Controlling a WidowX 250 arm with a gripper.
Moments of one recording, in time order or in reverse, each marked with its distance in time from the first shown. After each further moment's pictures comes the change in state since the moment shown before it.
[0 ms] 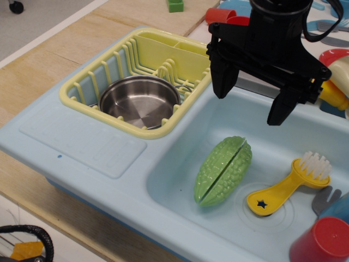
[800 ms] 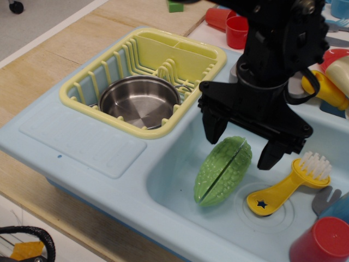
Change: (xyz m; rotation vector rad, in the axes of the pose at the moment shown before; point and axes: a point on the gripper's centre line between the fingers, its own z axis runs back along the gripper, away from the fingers) arm -0.023 -0.006 -0.049 -0.009 -0.013 0.080
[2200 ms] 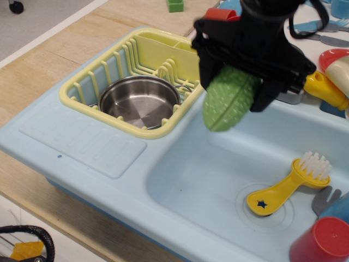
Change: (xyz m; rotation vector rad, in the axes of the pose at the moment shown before) arm 0.032 0.033 0.056 0.138 -0.071 0.045
